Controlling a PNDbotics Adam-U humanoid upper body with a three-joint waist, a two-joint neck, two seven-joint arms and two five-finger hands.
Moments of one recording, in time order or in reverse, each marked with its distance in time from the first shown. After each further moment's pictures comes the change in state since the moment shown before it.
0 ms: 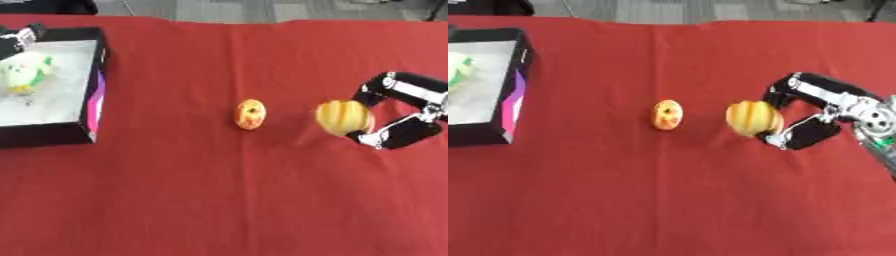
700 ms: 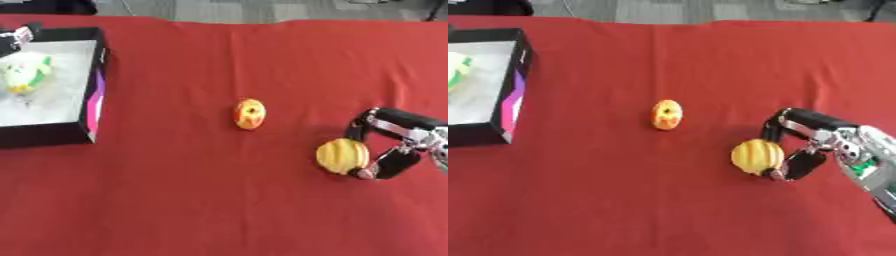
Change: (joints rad) left arm -0.009 0.000 0.000 0.005 -0.002 0.000 0.000; right arm 0.065 0.028 0.104 0.140 0.256 -0.059 0.004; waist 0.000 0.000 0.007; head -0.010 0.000
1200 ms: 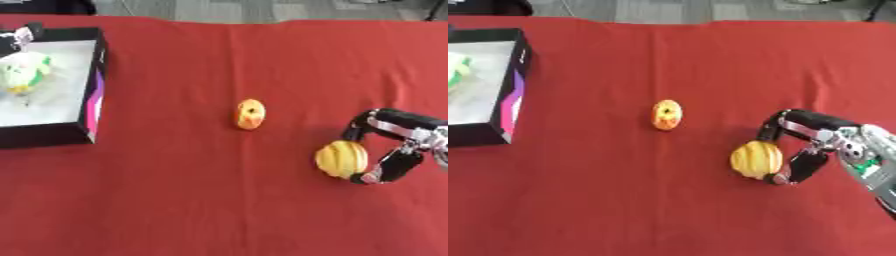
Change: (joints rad) left arm 0.000 0.007 0.000 0.000 -0.005 -0.001 -0.006; right arm -0.005 -0.001 0.001 -0.001 0.044 -0.038 0.073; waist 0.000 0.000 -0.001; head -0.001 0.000
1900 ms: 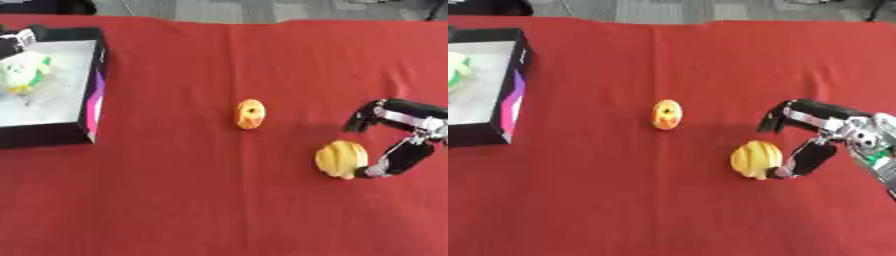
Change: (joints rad) left arm 0.000 0.001 -0.004 0.006 -0.002 -0.003 -0.007; right arm -0.012 -0.029 -0.014 -0.037 -0.055 0.017 0.032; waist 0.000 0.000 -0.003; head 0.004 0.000
